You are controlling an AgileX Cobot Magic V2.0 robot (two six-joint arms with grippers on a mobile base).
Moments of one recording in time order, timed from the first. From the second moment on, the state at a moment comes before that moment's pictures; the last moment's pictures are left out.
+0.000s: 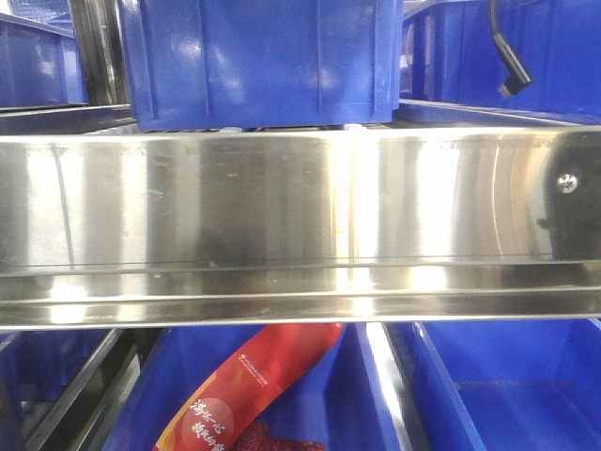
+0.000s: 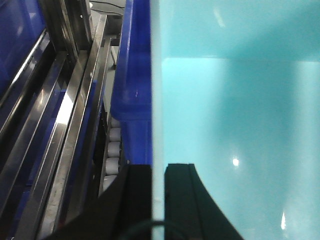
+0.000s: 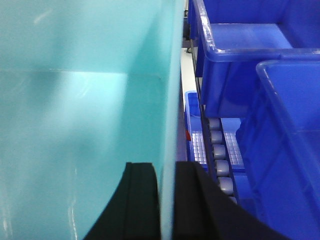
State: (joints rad) left arm -0.39 1.63 -1.98 0.40 1.02 -0.47; right arm 0.42 1.76 -2.21 -0.36 1.17 0.40
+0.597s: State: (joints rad) left arm -0.39 1.63 -1.98 0.42 1.02 -0.47; right arm 0.42 1.76 -2.21 -0.35 1.14 0.40
